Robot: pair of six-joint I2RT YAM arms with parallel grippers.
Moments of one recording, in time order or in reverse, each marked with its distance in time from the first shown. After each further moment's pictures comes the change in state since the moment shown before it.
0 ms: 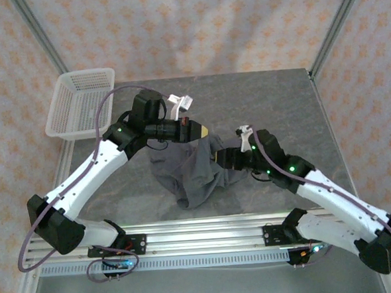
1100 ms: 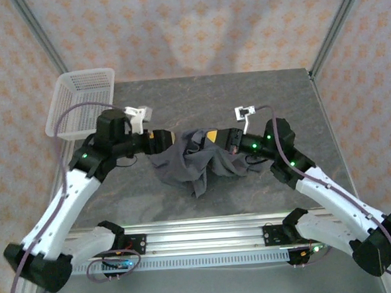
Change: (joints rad) left arm 0.163 -0.347 -0.200 -0.174 -0.317 0.198; right arm -0.113 0.003 -0.023 0.559 -0.435 0.306
